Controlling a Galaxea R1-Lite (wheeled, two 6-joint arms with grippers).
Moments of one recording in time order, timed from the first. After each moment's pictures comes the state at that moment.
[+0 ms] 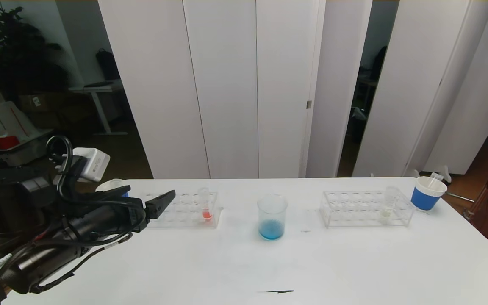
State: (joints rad) left arm -0.23 1.52 -0.46 -0.84 0.01 -0.07; right arm 0.00 0.00 0.00 0.00 0.02 -0.04
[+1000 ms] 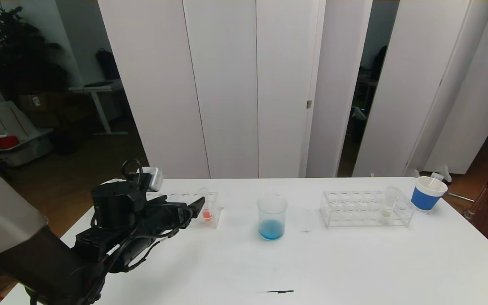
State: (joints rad) left arm -0.29 1.96 -0.52 -1.18 0.10 -0.13; right arm 0.00 0.00 0.00 0.00 0.02 -0.04
